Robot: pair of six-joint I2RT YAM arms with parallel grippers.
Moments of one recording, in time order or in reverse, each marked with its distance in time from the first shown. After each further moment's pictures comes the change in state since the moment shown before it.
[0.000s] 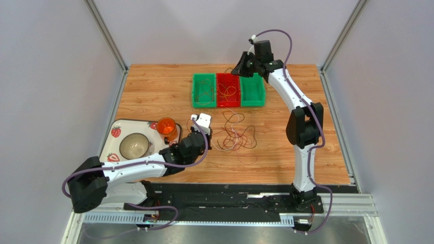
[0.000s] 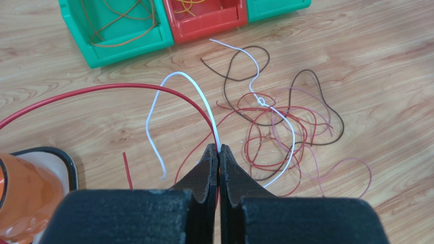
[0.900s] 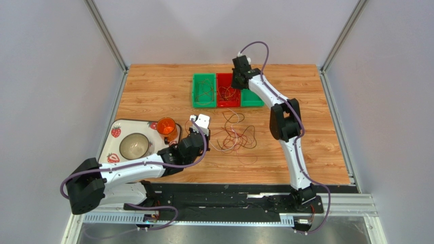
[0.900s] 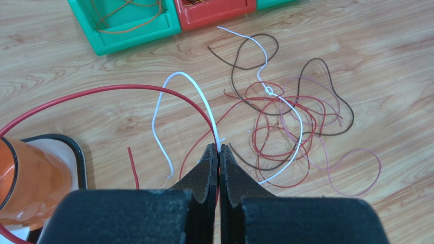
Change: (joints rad) left arm 0.000 -0.028 -0.003 -0.078 -0.010 -0.019; right arm 0.106 0.288 0.158 -0.119 0.493 -0.107
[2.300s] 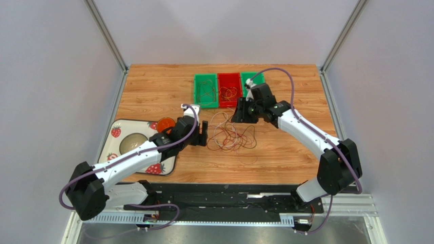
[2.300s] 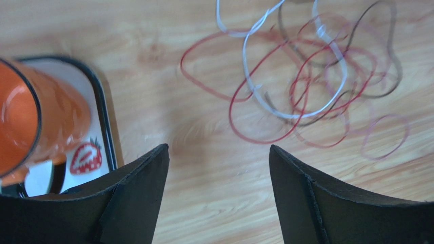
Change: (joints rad) left arm 0.244 0.012 0.209 -0.493 0.272 -0.156; right arm 0.104 -0.931 -1.034 0.135 -0.335 0.029
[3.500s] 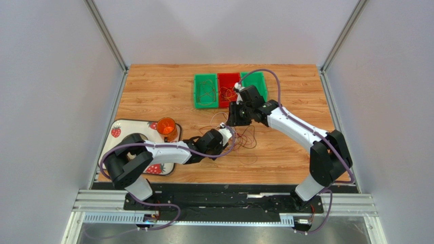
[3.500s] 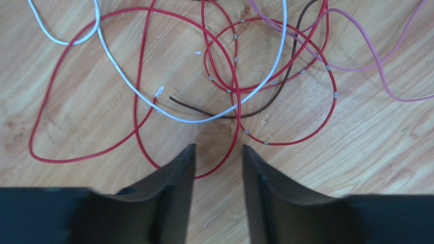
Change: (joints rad) left arm -0.176 0.428 -0.057 0.345 0.120 0.391; right arm 0.093 0.103 0.047 -0.026 0.031 -0.046
